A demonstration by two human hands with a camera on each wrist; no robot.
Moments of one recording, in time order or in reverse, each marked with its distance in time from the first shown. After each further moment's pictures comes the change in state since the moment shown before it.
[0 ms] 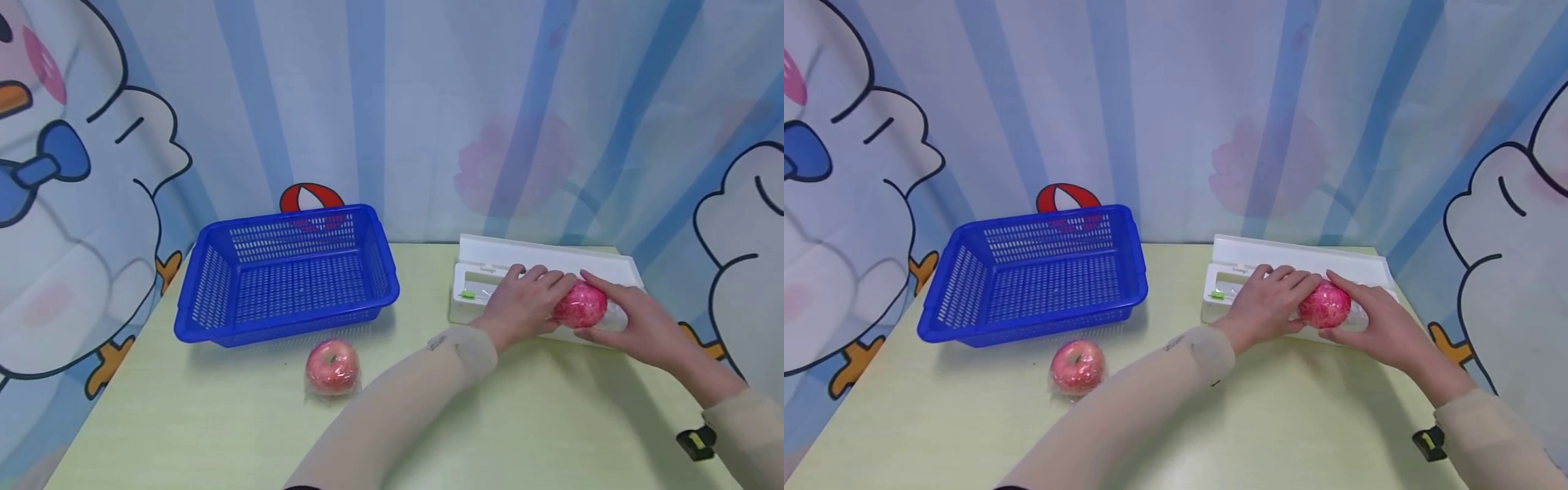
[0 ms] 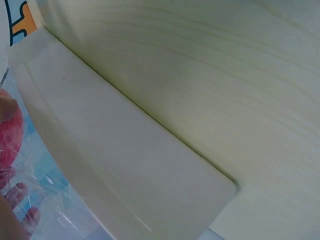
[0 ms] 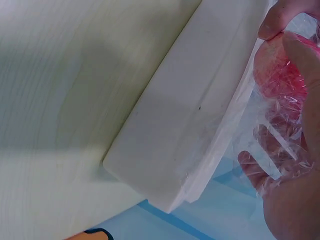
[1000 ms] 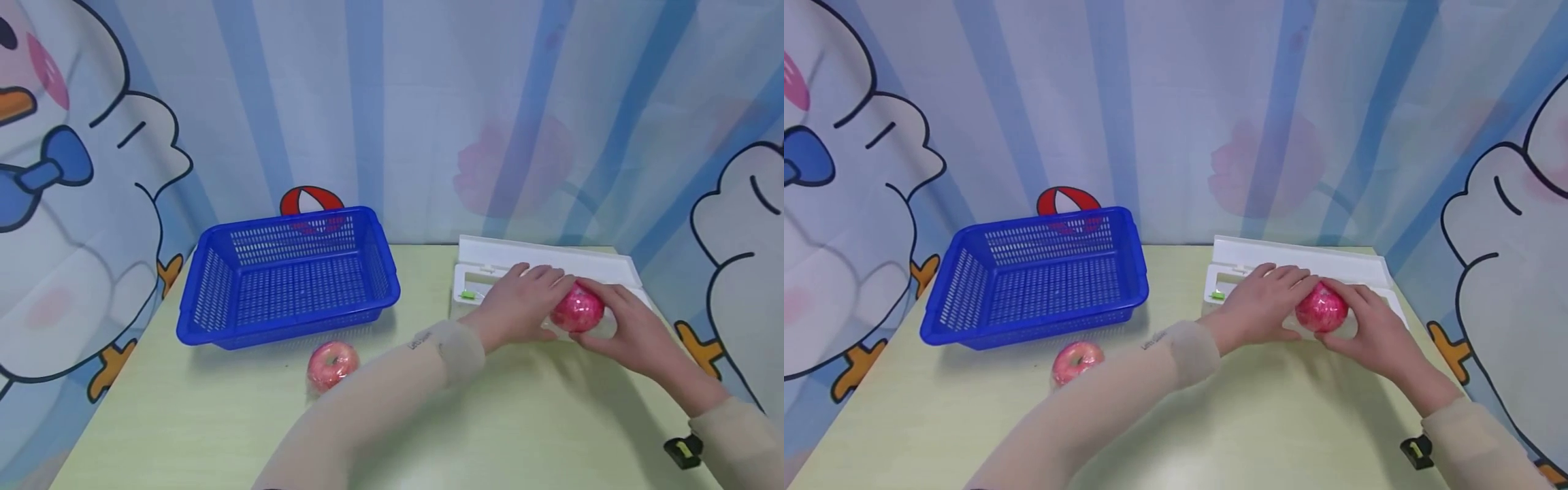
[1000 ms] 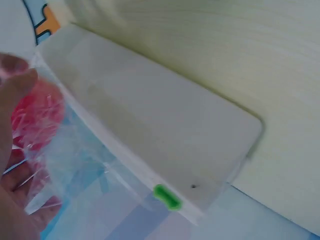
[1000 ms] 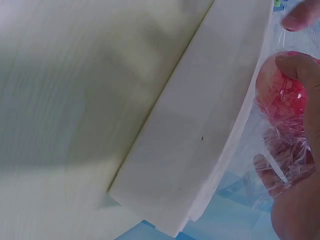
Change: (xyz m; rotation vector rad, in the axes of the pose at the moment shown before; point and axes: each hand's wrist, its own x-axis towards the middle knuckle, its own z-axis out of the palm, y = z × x) left_hand -0.009 -0.014 -0.041 -0.074 -0.188 0.105; right_hand -0.008 -0.009 0.020 -0.089 0.167 -0.060
